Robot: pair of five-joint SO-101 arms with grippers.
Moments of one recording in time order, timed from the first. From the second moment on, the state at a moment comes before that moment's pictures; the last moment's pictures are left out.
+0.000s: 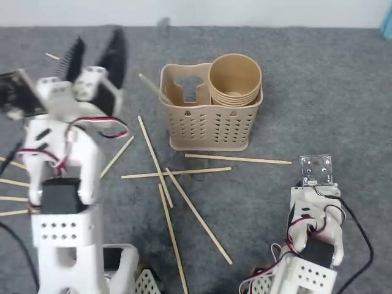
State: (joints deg) left arm -9.2 -50.5 32.4 29.9 20.7; right arm 15.8 -102.8 95.4 54.0 23.9
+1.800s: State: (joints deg) left arm -19.3 91.6 -74.4 22.7 23.9; right arm 15.8 -102.9 95.4 54.0 23.9
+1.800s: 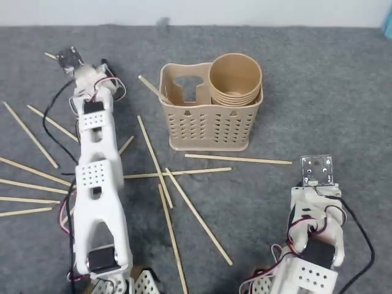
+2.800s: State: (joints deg) left arm -28.4 74.8 -93.7 98.6 20.3; right arm 15.8 -102.9 95.4 54.0 23.9
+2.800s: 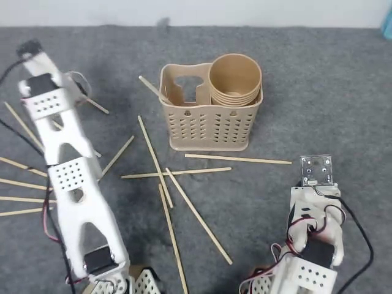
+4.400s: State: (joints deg) left arm -28.2 78.4 -85.6 93.6 26.0; right arm 15.9 -102.9 95.4 54.0 24.9
